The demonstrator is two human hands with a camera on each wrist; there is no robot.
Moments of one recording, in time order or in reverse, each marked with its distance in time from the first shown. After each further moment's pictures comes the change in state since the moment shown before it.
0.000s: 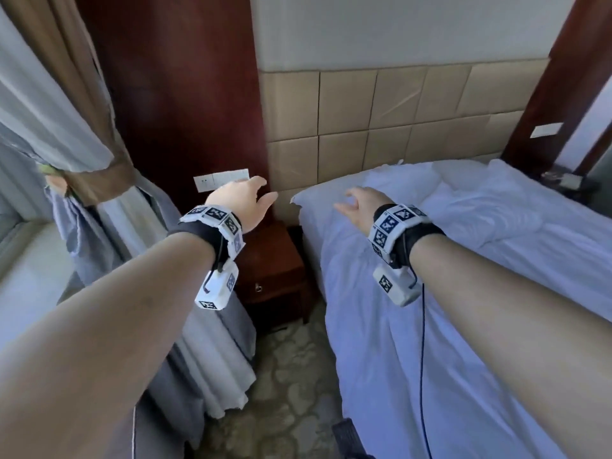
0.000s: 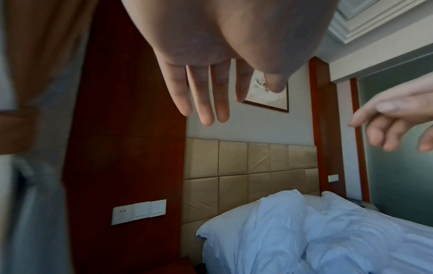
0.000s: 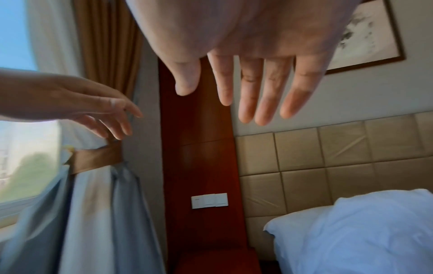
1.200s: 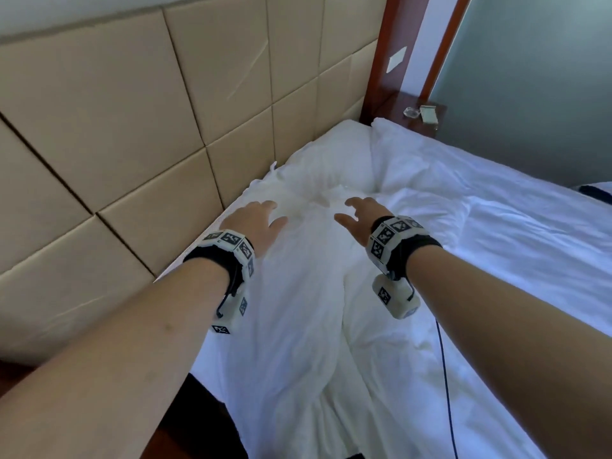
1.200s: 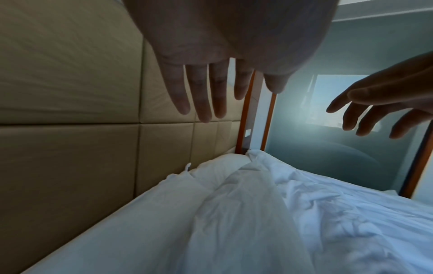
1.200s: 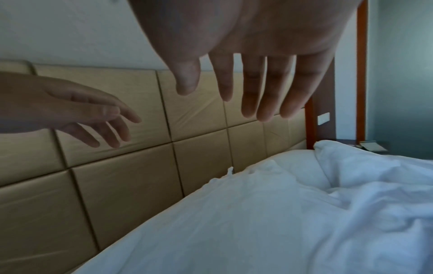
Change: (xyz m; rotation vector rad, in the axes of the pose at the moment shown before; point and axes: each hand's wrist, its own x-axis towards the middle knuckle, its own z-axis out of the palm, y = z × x) left_hand 0.724 0.276 0.363 -0.147 -0.490 0.624; right_hand 0.571 0.435 -0.011 0.024 0.014 0.797
